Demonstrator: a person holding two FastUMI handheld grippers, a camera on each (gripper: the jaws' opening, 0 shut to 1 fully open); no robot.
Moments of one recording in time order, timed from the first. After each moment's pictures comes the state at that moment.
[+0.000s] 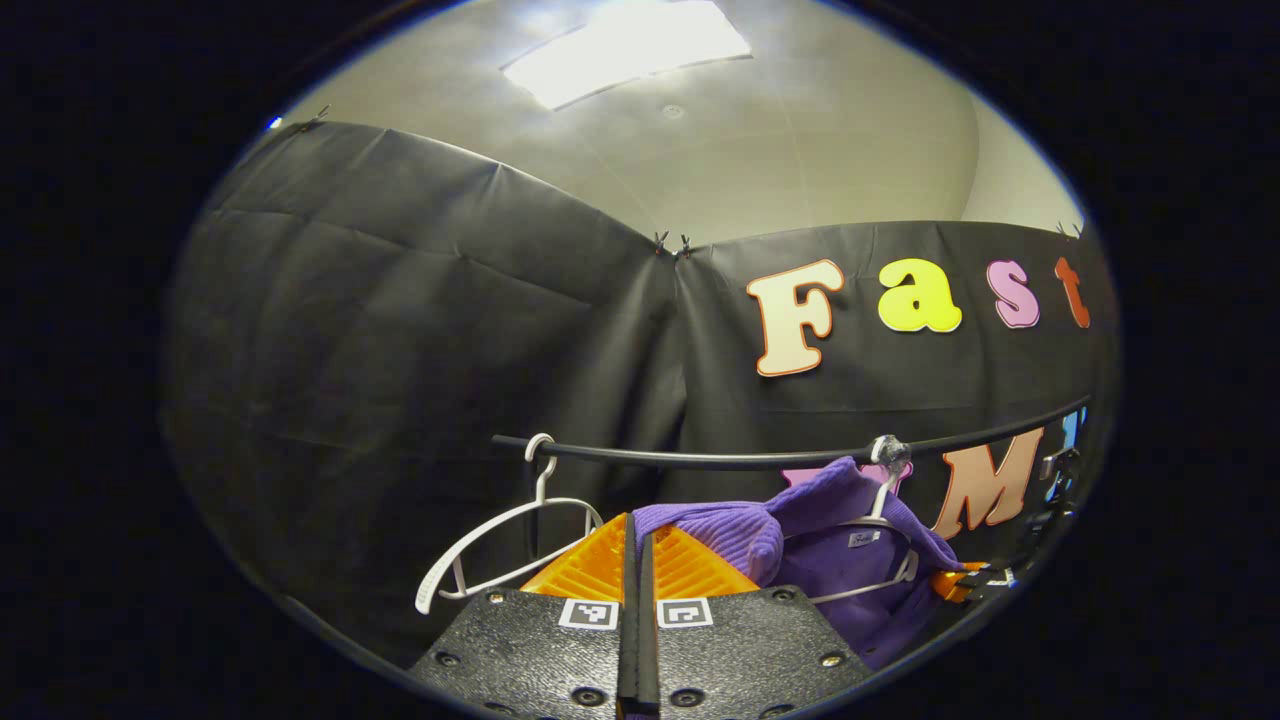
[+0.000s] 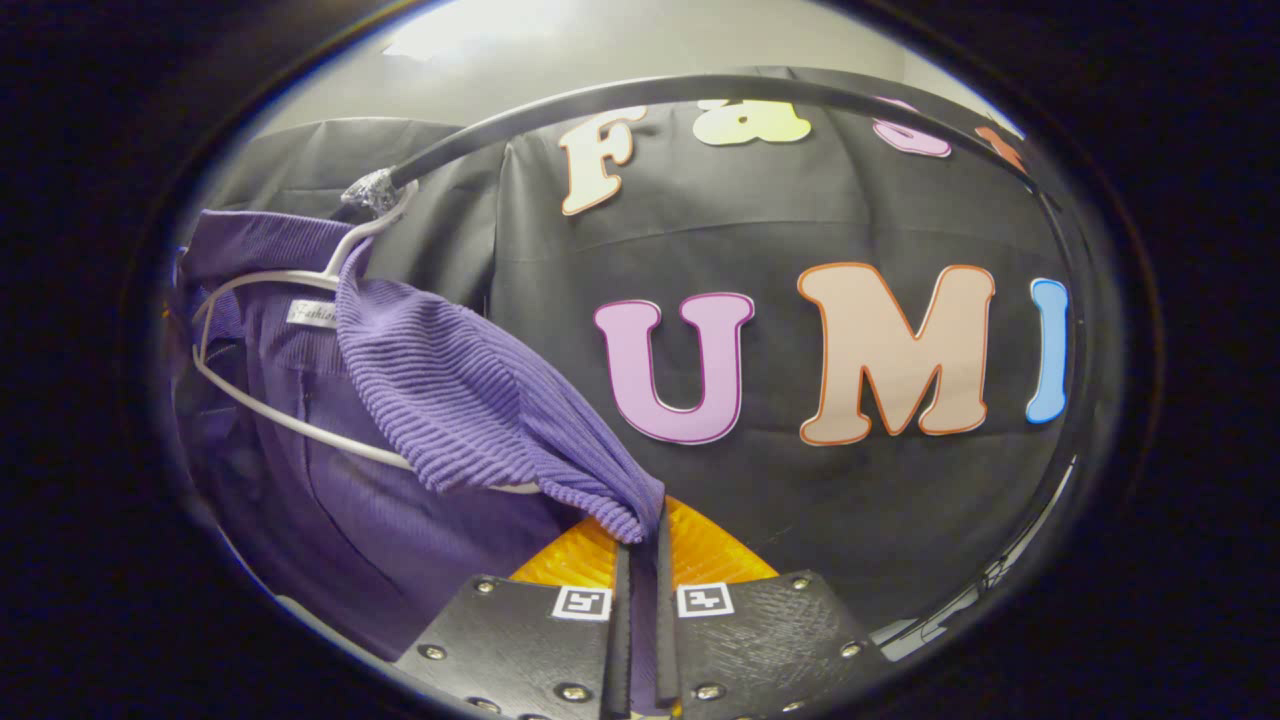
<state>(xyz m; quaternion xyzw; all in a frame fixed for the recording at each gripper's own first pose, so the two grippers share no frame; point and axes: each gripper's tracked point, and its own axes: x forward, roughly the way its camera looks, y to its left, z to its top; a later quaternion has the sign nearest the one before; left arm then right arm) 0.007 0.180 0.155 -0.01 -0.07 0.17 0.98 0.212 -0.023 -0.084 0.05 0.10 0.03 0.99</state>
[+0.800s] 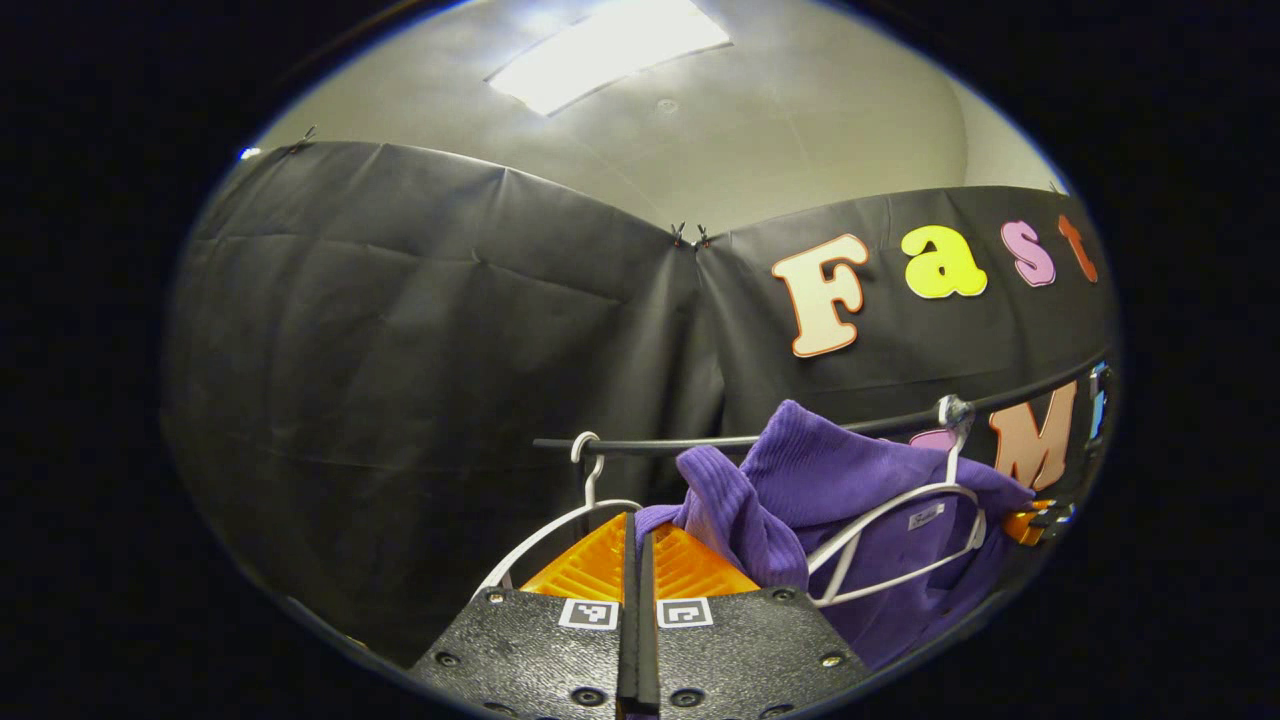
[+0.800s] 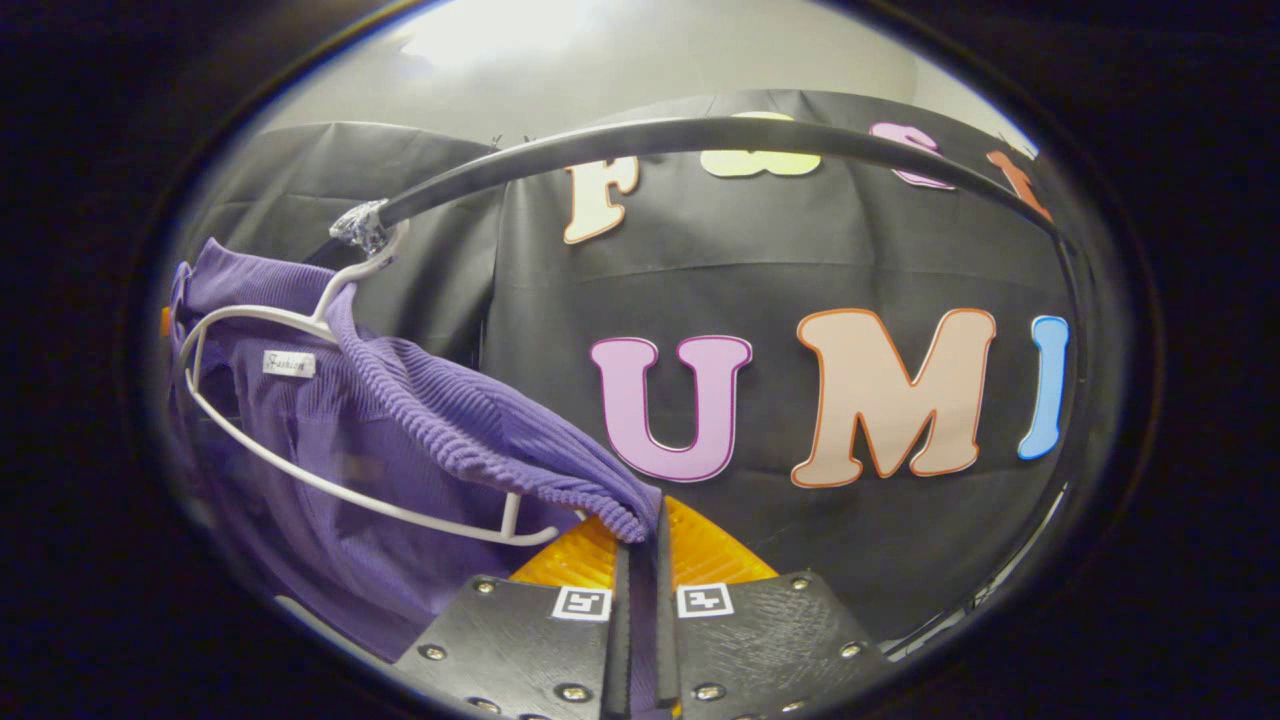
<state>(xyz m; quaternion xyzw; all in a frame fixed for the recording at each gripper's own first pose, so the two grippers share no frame) 0.015 0.224 0.128 0.03 -0.05 0.21 0.97 0.229 -0.026 -0.055 0.04 0.07 0.02 1.00</state>
